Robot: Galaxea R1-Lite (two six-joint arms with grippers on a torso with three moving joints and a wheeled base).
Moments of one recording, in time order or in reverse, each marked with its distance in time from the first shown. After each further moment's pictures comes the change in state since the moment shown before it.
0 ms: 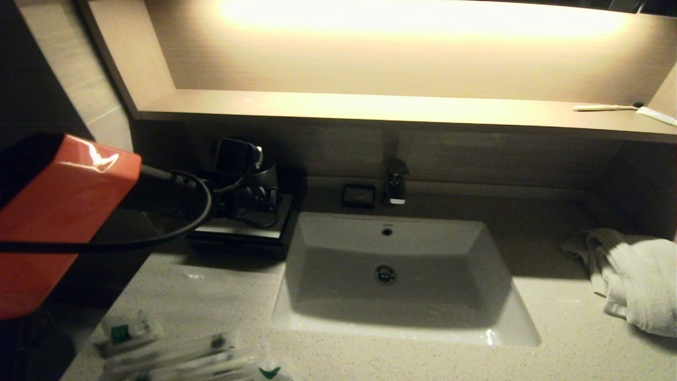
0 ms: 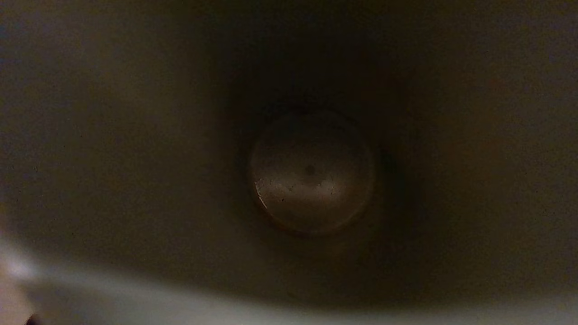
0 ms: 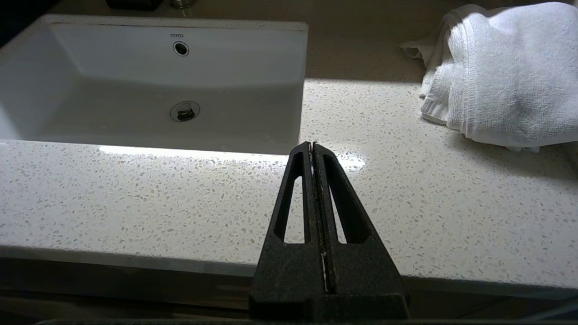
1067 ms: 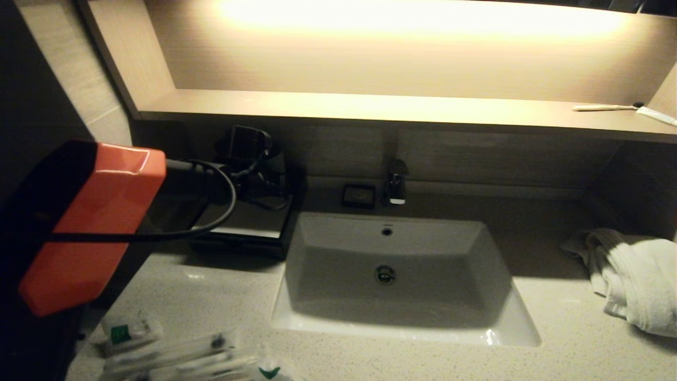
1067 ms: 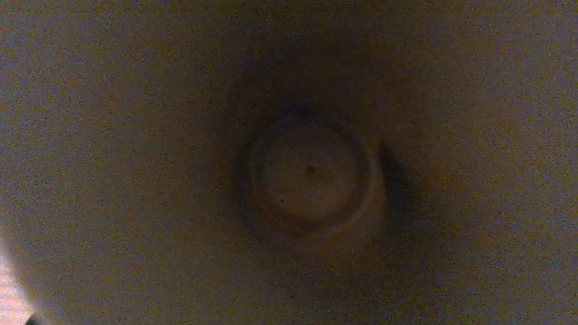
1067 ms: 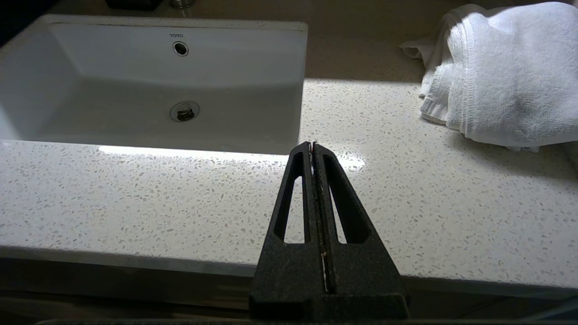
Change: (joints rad) left arm -0.003 0.131 -0.304 0.123 0.014 -0.014; right arm 0.000 0.000 0.000 0.000 0.000 0.000
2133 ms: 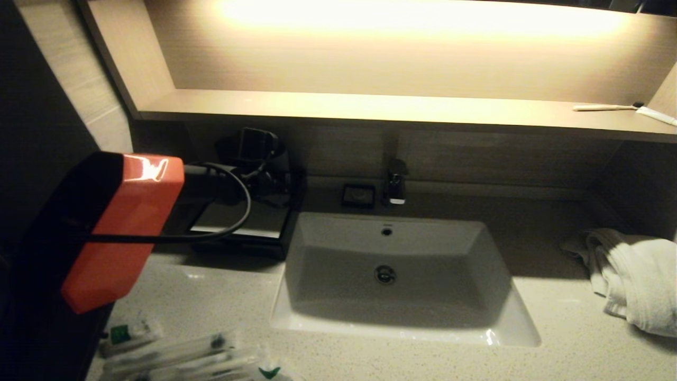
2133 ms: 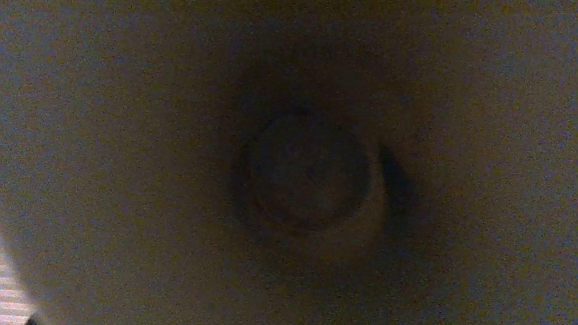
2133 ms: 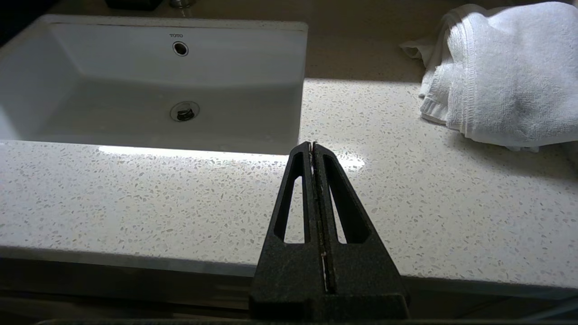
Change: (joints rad) left arm -0.010 0.083 -0.119 0.001 0.037 -0.003; right arm 0.000 0.000 0.000 0.000 0.000 0.000
